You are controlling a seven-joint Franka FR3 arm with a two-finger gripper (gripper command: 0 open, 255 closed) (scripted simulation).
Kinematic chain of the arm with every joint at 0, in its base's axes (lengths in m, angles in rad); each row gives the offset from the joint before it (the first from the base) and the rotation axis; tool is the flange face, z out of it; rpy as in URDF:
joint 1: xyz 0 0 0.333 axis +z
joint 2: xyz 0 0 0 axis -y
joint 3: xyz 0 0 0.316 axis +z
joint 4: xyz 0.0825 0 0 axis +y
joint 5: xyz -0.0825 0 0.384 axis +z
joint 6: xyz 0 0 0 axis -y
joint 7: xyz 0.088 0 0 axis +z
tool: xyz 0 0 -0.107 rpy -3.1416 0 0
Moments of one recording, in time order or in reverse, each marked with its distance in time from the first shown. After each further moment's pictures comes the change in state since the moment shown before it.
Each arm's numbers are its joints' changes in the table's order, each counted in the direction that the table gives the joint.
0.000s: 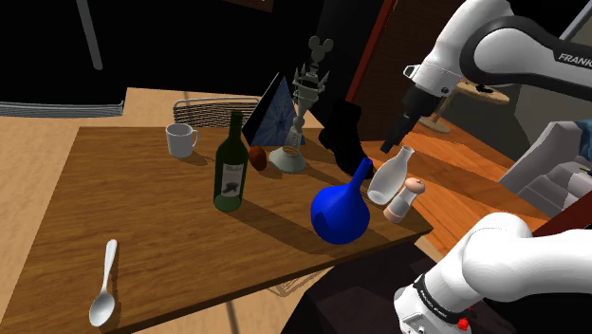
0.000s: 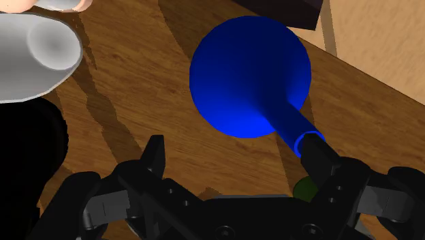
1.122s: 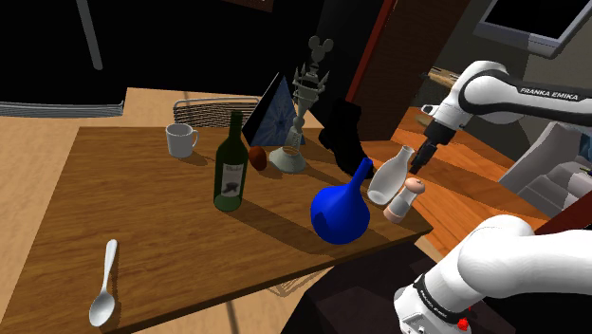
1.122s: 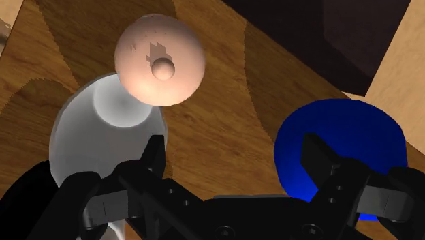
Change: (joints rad) arm -0.104 -0.022 -0.429 0.145 -0.203 0.085 0.501
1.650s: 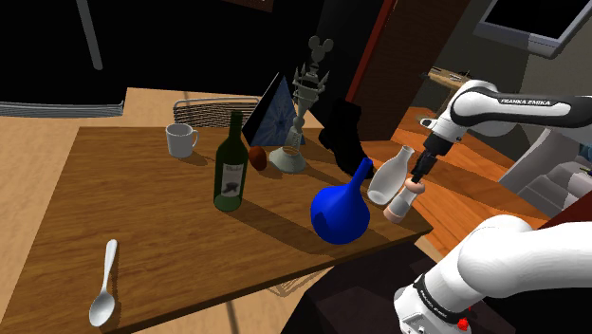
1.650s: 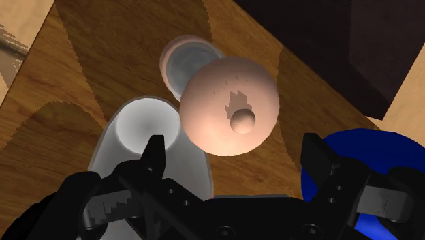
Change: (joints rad) arm -0.001 -0.115 -0.159 0.009 -0.051 0.095 0.168
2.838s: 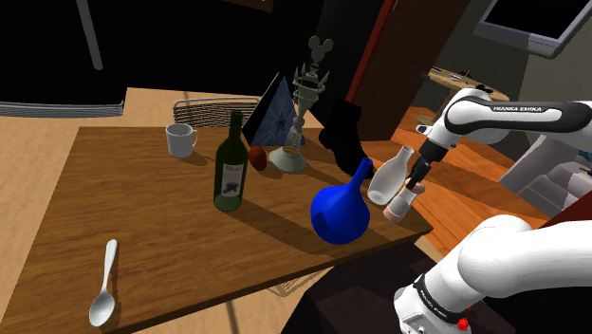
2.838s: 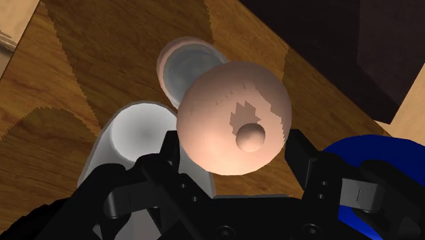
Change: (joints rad) arm 0.001 -0.016 -0.015 0.052 -0.007 0.068 0.002
